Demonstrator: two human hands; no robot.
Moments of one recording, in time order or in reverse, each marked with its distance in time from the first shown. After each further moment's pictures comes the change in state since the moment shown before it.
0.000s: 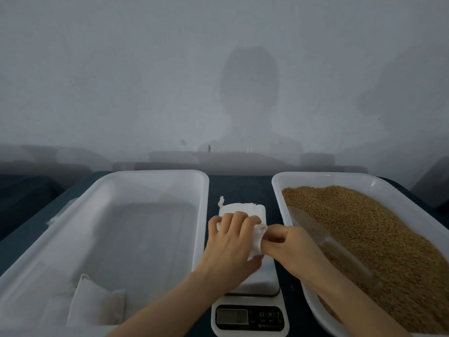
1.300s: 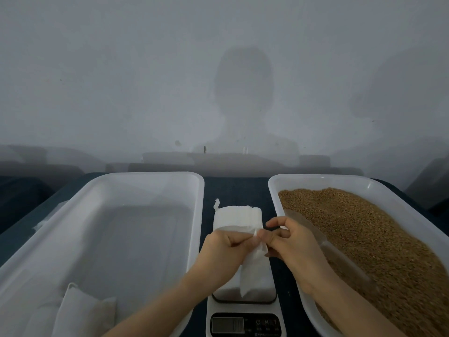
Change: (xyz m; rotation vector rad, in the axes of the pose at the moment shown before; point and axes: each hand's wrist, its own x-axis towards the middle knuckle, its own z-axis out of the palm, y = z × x) left_hand 0.010 -0.004 -0.012 -1.132 -0.341 -0.576; right_hand 0.009 0.007 0.001 0.422 0.224 0.118
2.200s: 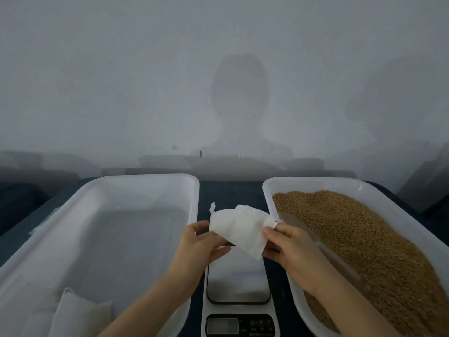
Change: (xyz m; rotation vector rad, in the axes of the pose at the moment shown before) left_hand -0.001 -0.009 -0.020 -0.579 0.337 -0.309; right_hand 0.001 -0.002 -0.010 0.219 -0.126 0.127
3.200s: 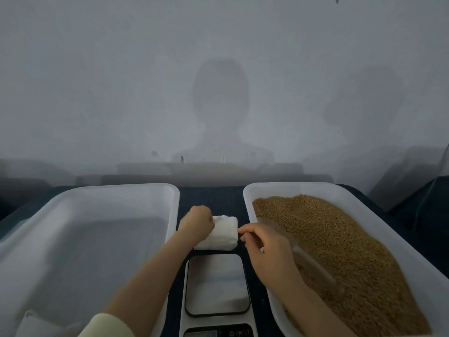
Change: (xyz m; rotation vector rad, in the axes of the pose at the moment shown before) left_hand 0.127 -0.002 0.040 1.519 -0.073 0.245; right_hand 0.003 0.010 -0.005 -0.821 0.253 -0.667
